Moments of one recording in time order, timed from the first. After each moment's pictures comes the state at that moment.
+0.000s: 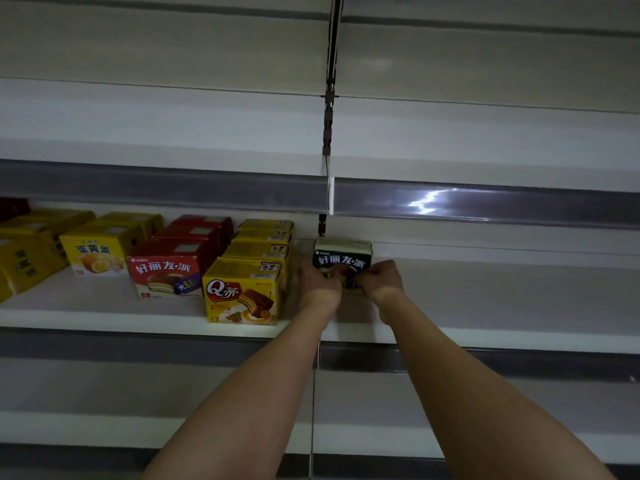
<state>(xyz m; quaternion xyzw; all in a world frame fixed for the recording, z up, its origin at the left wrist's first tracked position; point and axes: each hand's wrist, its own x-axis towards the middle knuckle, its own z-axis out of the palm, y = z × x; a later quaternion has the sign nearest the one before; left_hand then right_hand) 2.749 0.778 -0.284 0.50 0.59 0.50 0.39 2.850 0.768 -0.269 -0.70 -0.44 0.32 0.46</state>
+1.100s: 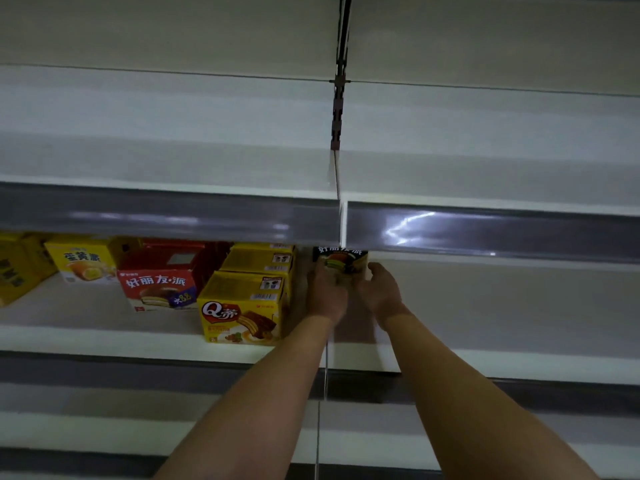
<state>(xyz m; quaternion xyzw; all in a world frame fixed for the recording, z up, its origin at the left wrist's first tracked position) 2.747 0.812 -0.290 0.58 0.60 0.44 0.32 2.837 0.794 -0.265 -0.71 -0.52 0.28 0.39</state>
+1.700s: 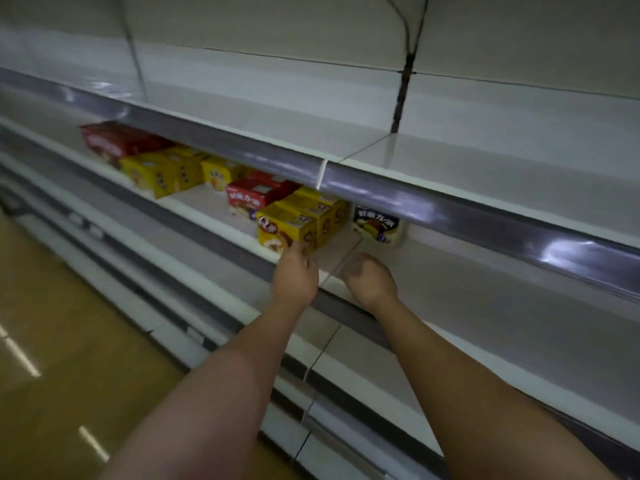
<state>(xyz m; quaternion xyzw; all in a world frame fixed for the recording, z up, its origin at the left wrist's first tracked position) 2.750 0.655 -0.259 0.44 0.77 0.45 0.13 2.872 0.704 -0.240 -0.56 -0.76 0.28 0.16</state>
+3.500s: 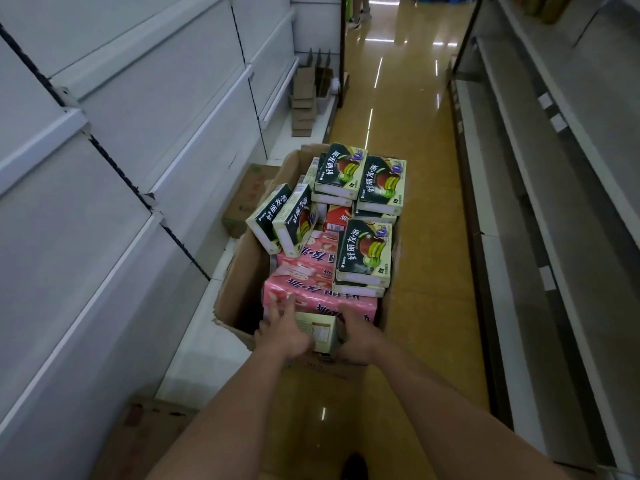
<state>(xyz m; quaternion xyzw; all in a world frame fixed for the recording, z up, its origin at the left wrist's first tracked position) 2.628 -0.006 -0.469 -0.17 0.91 0.26 0.29 2.618 0.150 -0.462 0.03 -0.88 0.32 -0.36</state>
